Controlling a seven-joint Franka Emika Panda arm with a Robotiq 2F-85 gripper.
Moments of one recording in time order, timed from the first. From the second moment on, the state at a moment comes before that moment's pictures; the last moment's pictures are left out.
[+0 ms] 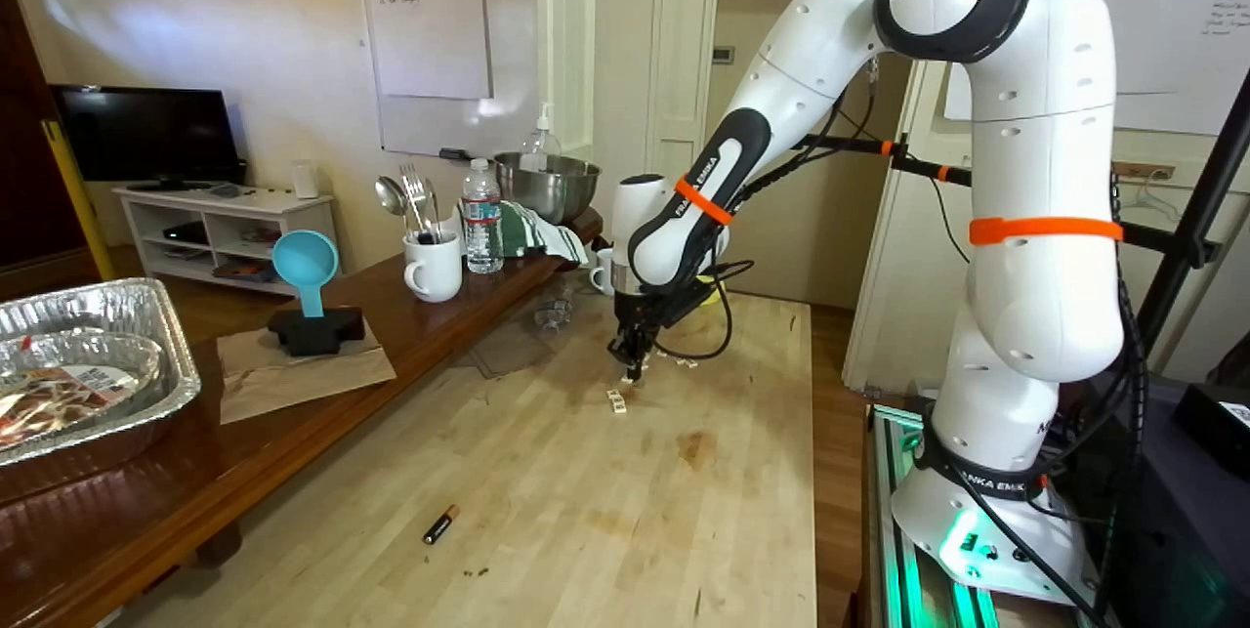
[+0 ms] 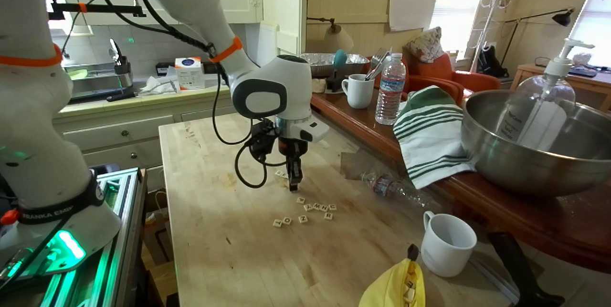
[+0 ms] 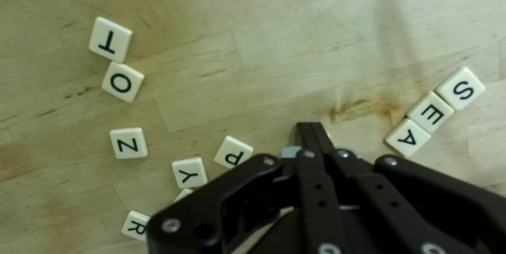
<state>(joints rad) -0.08 0.23 -0.08 -2.42 -0.05 2.67 0.10</state>
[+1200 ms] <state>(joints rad) -0.07 0.20 -0.07 -2.41 -0.06 2.67 -0.21</state>
